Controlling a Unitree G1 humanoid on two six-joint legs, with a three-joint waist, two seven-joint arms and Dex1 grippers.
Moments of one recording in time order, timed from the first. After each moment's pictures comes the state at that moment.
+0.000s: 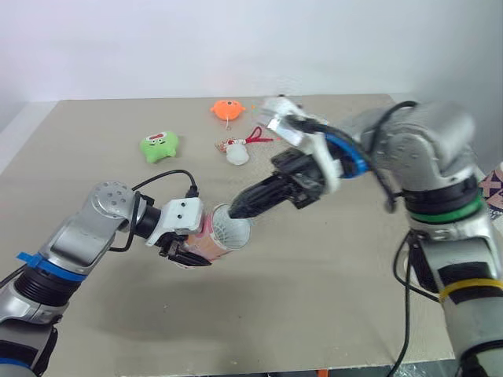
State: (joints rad) left arm -0.59 0.83 -0.30 -0.19 -0.20 0.45 -1.40; right arm -1.16 -0.68 0.25 -0.16 0.86 1.34 1.31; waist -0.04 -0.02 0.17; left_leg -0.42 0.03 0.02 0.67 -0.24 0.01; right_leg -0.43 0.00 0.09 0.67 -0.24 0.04
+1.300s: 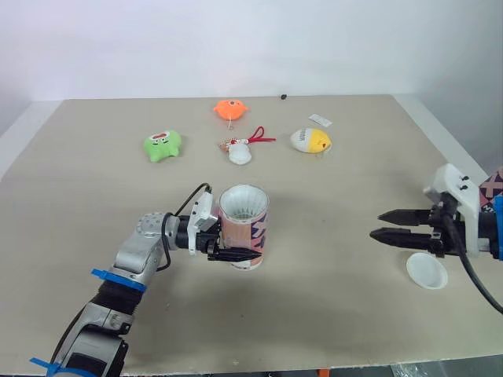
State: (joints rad) left arm -0.50 0.35 -0.20 0.20 -0.41 0.15 -1.36; right arm -0.05 -1.20 -0.44 -0.36 0.60 0.91 1.11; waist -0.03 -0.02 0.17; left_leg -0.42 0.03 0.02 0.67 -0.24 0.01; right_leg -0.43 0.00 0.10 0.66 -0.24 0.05
